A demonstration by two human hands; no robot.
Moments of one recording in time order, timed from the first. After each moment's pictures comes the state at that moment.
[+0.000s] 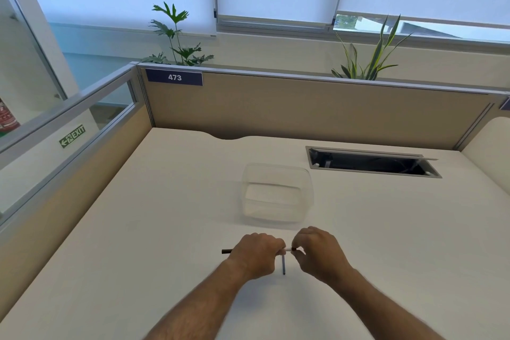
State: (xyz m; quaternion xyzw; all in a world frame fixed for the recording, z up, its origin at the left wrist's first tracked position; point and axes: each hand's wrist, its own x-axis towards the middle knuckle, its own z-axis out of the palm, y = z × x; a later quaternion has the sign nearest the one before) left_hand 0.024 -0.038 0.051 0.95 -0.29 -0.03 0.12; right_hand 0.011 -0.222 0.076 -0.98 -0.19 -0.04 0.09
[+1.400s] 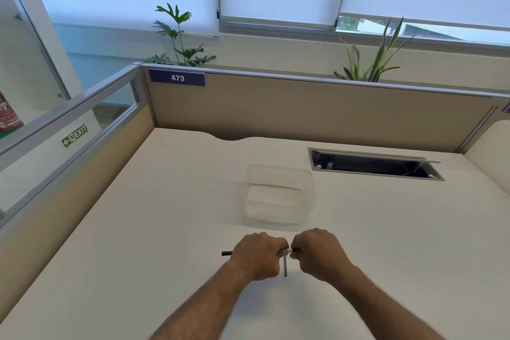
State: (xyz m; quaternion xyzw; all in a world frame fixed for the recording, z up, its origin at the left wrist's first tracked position) left_hand 0.022 -0.036 0.053 0.95 -0.26 0.00 0.17; right_hand 0.018 -0.216 0.082 -0.98 -0.18 0.02 0.05
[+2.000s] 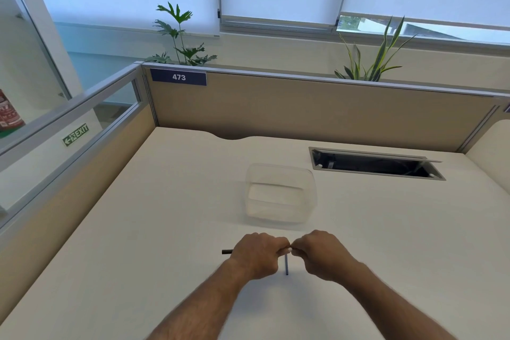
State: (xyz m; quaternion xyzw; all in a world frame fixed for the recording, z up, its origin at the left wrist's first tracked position) left_hand 0.022 -0.032 0.051 0.95 -0.28 0.00 0.16; right_hand 0.017 -0.222 0.087 -0.97 -0.24 0.06 0.04
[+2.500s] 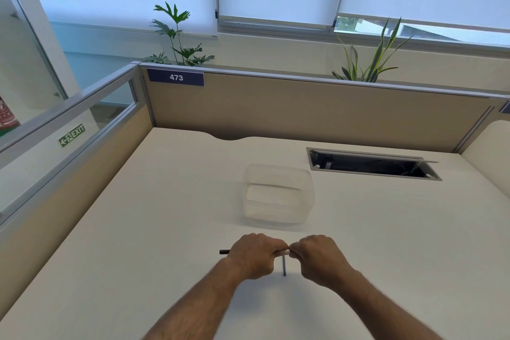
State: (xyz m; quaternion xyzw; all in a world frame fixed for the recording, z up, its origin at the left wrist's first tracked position) left_hand 0.026 -0.029 0.049 0.94 -0.28 -0.03 0.20; right_hand 0.008 -0.220 0.081 -0.97 -0.23 0.03 -0.01
